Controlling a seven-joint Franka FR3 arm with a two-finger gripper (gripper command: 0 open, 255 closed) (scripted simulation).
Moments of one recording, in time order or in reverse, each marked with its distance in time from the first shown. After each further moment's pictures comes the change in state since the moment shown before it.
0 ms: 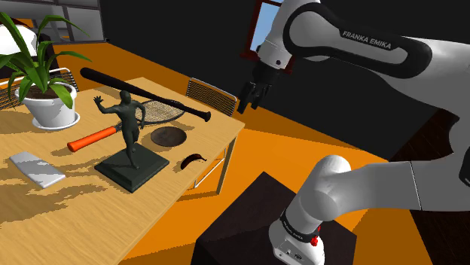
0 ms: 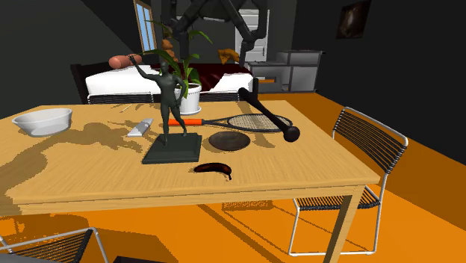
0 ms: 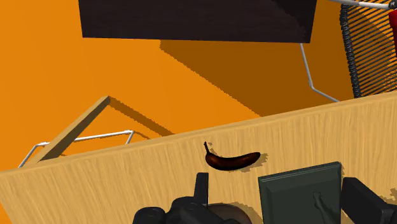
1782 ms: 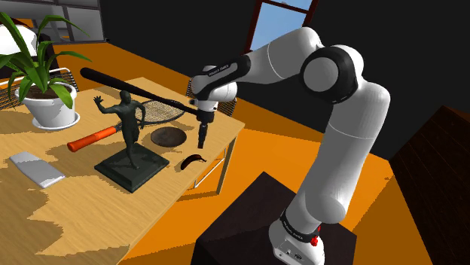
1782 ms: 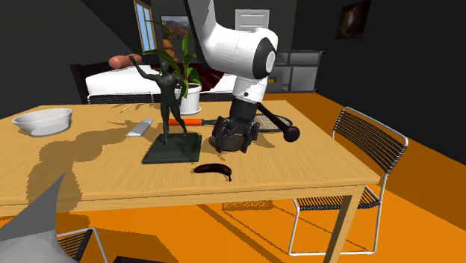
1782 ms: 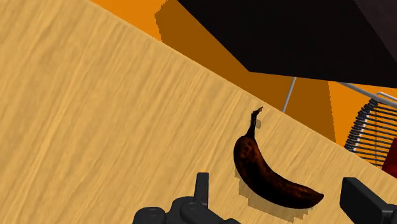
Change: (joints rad) arm 0.168 1.016 -0.210 0.289 0.192 0.362 -0.913
